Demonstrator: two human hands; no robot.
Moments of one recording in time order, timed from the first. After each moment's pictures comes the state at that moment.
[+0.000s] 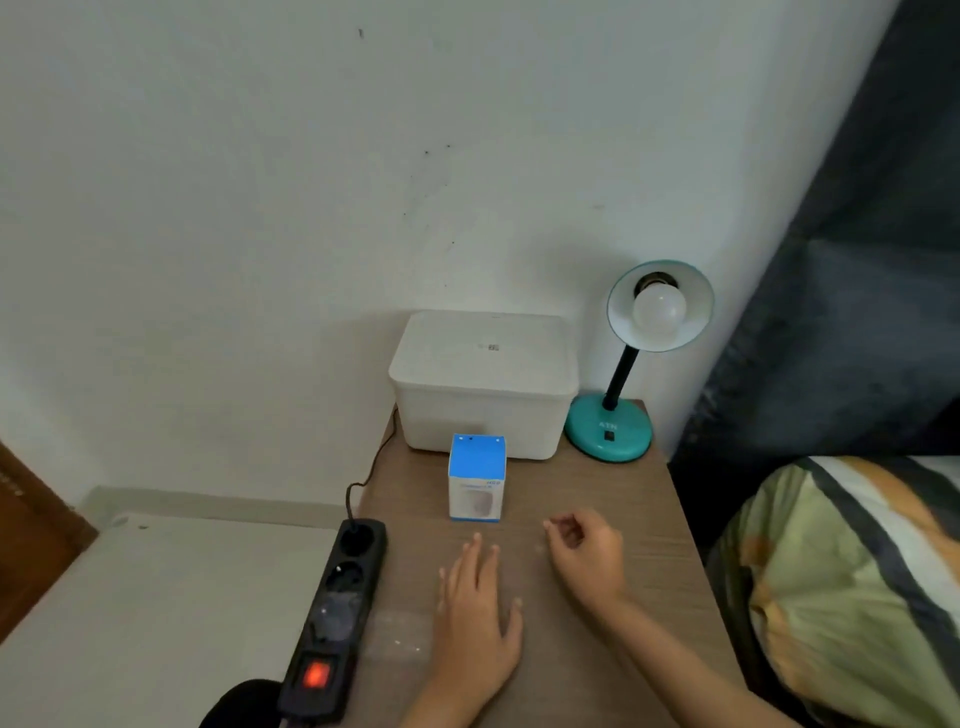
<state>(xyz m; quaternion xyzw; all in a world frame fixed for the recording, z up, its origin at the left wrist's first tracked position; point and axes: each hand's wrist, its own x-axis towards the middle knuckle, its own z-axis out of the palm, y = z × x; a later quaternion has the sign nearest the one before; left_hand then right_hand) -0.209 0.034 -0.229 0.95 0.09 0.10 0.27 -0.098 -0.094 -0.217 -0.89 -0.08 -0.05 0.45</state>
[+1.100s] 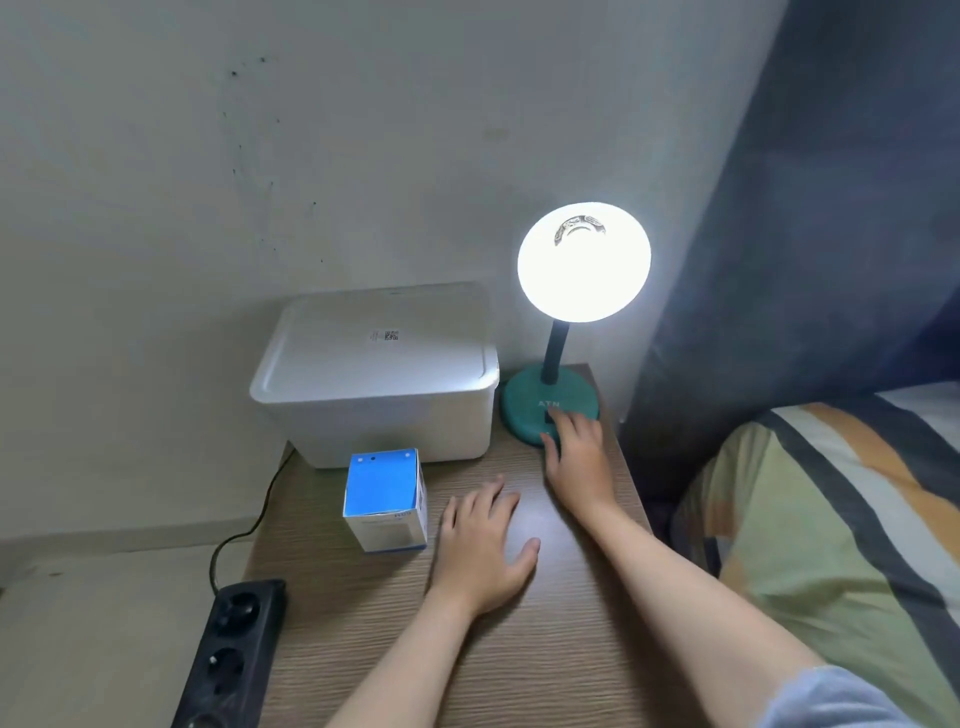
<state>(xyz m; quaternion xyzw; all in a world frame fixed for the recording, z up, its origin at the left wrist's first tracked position) -0.062 -0.011 -0.251 0.98 -0.02 0.03 0.20 0.053 -0.146 -0.250 -0.93 -0.11 -0.15 0.33</state>
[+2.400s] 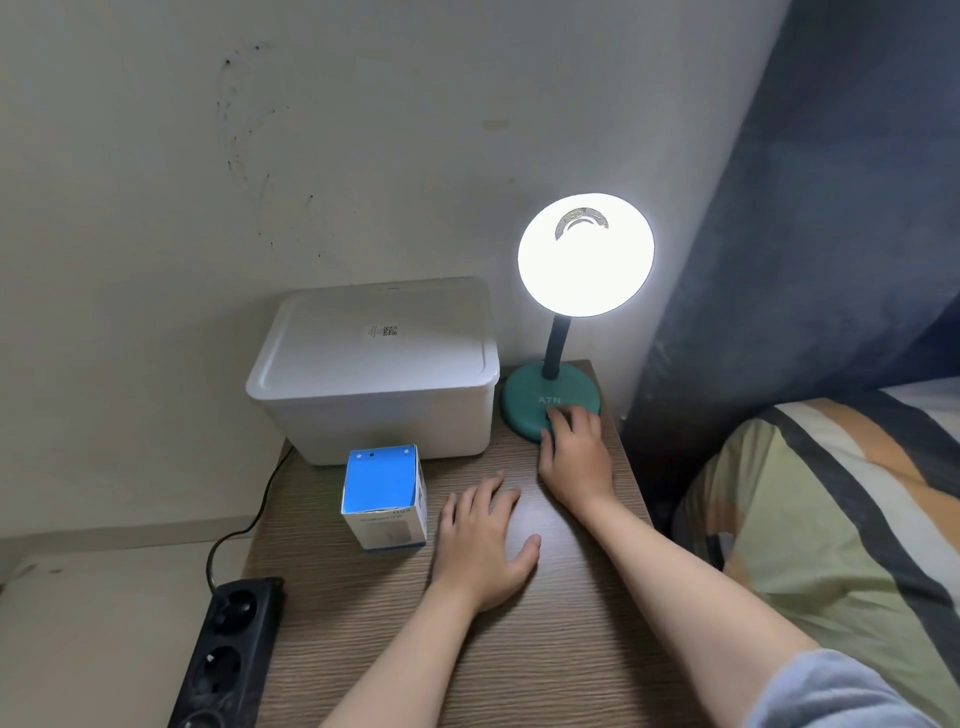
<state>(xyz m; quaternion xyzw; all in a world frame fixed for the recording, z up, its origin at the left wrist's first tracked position) -0.059 -0.011 -0.250 0.98 -0.02 0.01 0.19 0.054 -0.142 -0.249 -0.95 -0.12 -0.16 0.25</state>
